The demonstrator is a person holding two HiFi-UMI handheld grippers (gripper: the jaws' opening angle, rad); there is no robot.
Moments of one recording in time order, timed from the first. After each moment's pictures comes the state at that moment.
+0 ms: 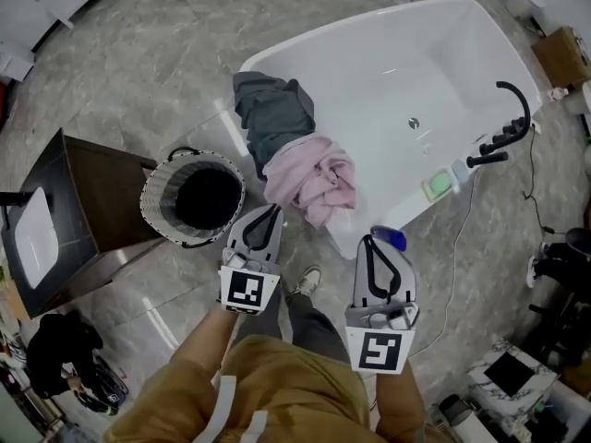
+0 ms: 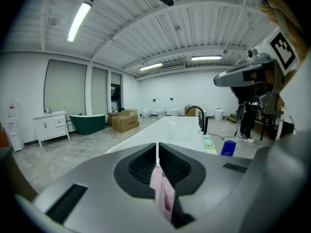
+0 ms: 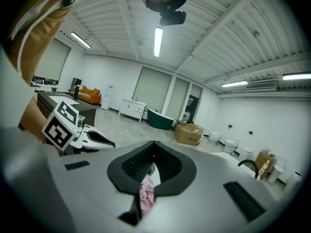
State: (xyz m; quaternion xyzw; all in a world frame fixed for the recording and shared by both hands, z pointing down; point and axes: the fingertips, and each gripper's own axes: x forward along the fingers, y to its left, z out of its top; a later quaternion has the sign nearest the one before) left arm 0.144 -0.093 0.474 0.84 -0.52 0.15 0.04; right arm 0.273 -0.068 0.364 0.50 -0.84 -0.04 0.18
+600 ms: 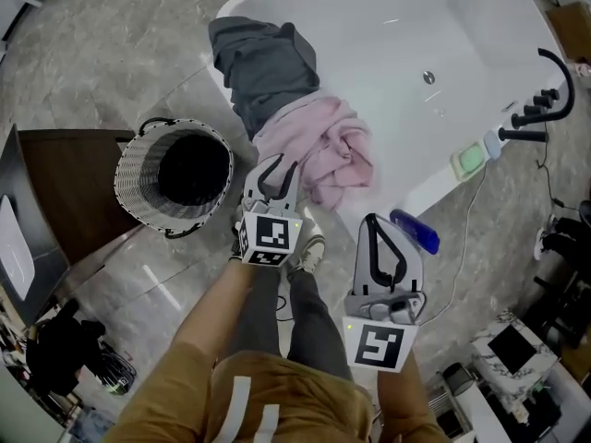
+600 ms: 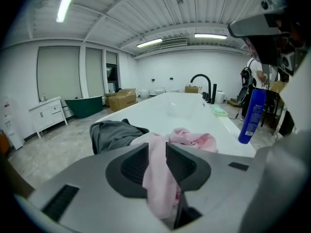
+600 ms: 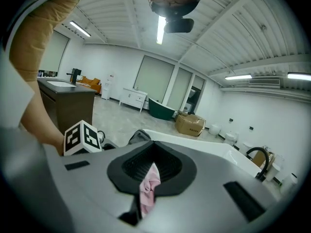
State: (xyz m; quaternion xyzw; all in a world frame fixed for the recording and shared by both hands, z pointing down) left arm 0.151 -0.164 0.677 0.82 -0.50 0.25 0.12; right arm 0.251 -0.109 0.490 0.49 -0.83 -0.03 0.26
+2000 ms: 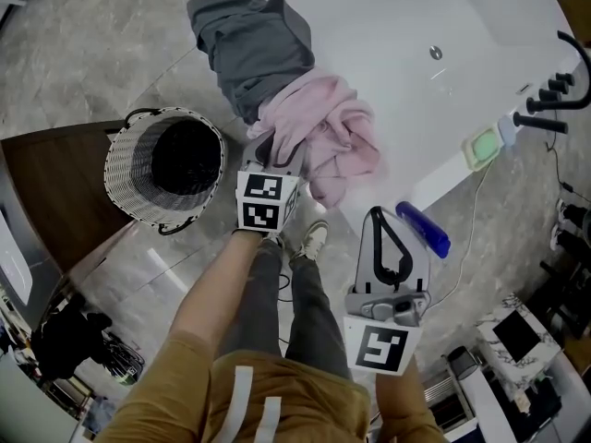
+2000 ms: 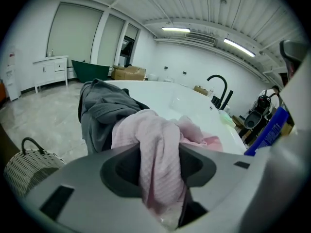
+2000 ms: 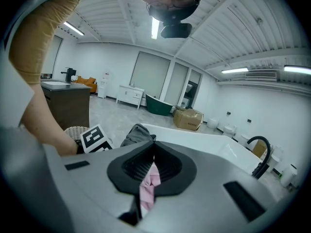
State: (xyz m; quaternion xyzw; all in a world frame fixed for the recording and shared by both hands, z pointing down) left arm 0.164 -0.196 0.753 0.79 -0.49 0.22 0.30; right arm 0.263 -0.123 0.526 0.50 -0.82 -0.01 0.26
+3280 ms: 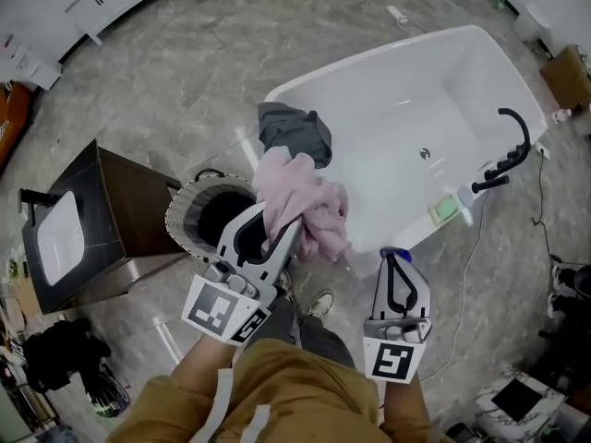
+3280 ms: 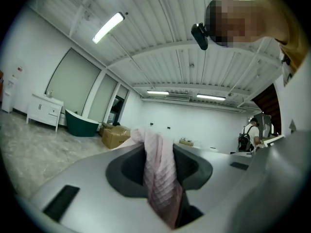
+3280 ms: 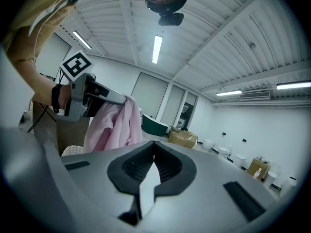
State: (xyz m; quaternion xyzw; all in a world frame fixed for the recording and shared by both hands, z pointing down) left arm 0.134 -0.095 0.277 0.86 -0.50 -0.05 0.10; right arm 0.295 -0.052 0.324 0.53 -0.83 -0.08 0.15
